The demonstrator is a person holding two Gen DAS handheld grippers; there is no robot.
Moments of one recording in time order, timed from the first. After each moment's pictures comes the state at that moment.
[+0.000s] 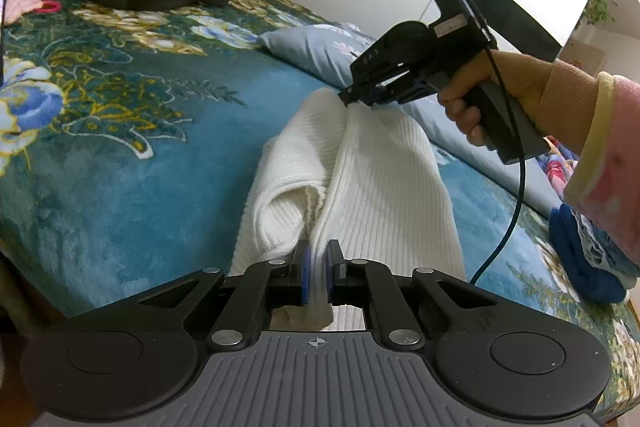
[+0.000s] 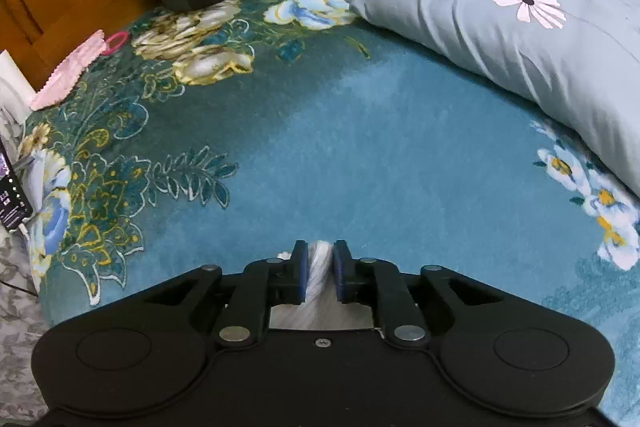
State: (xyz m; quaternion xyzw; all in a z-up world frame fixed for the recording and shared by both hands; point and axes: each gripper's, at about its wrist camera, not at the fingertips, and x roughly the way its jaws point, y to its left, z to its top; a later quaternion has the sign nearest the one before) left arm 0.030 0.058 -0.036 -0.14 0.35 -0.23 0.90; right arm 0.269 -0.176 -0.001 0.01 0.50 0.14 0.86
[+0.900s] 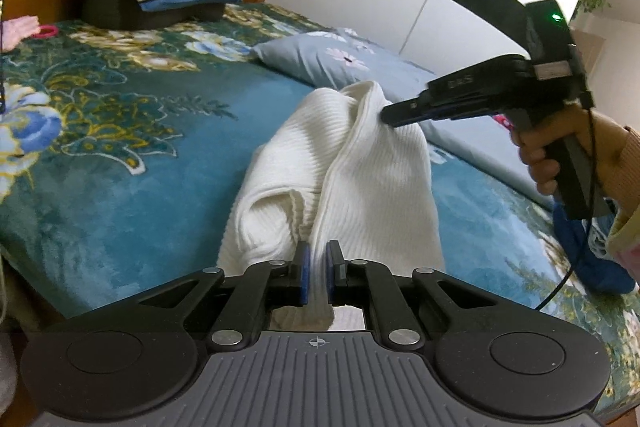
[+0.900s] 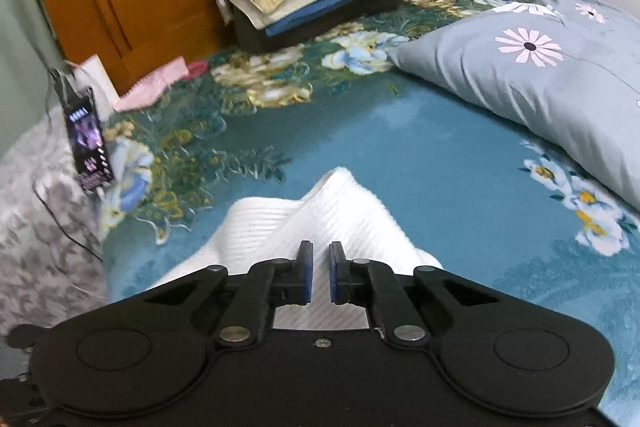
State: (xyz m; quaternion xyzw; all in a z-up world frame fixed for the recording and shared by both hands) left arm 0.019 0.044 -0.028 -0.11 0.35 -0.22 0.91; right arm 0.175 -0.225 0.028 0.02 0.41 0.23 0.88
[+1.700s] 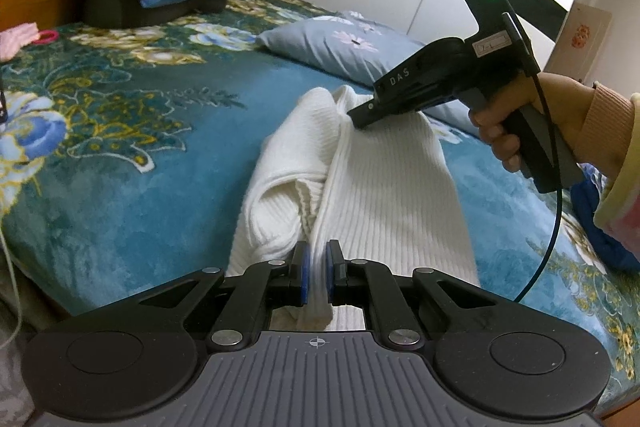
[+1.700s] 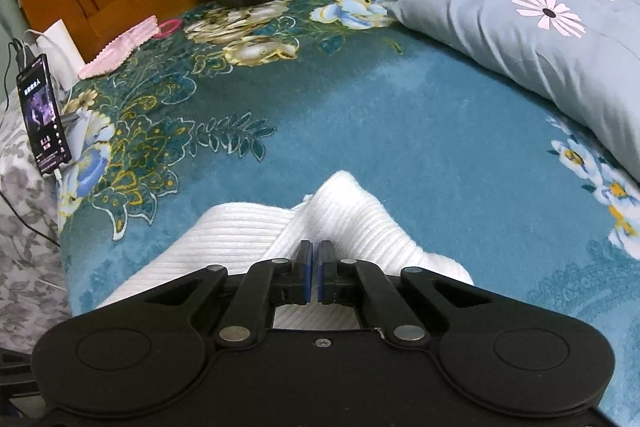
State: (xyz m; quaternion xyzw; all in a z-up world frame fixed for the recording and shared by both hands) left arm 0.020 0.037 -0.025 -0.07 0.36 -0.21 0.91; right arm 0.213 -0.192 -0.009 0.00 0.46 0.20 0.86
